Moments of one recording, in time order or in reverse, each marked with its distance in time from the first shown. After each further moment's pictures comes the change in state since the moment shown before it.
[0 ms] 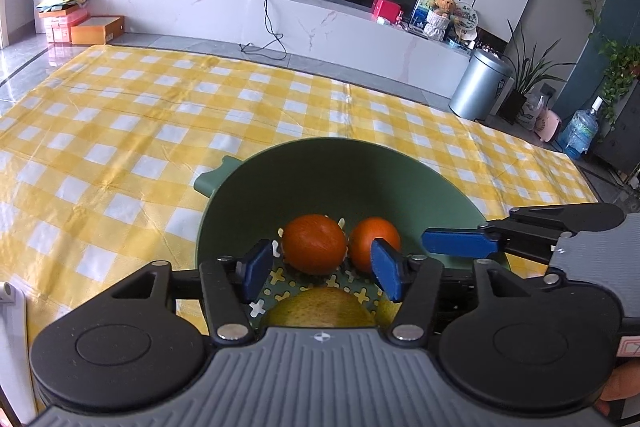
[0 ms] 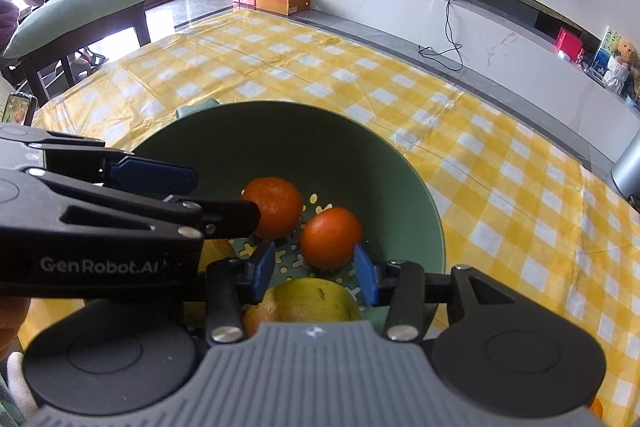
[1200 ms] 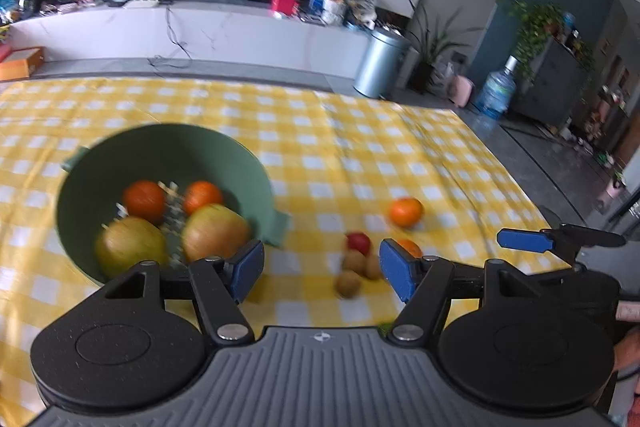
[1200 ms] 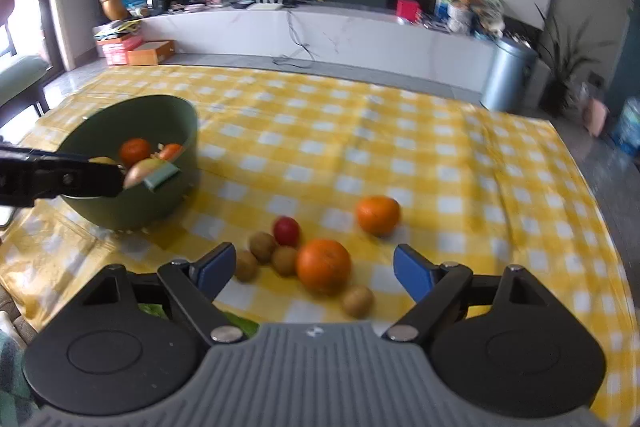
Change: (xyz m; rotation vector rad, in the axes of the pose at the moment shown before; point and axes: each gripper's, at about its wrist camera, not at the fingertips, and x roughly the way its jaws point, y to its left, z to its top) left arm -0.074 -0.120 -0.043 0.165 0.032 -0.210; right arm -0.178 -0.077 -0.154 0.344 -0.081 -0.292
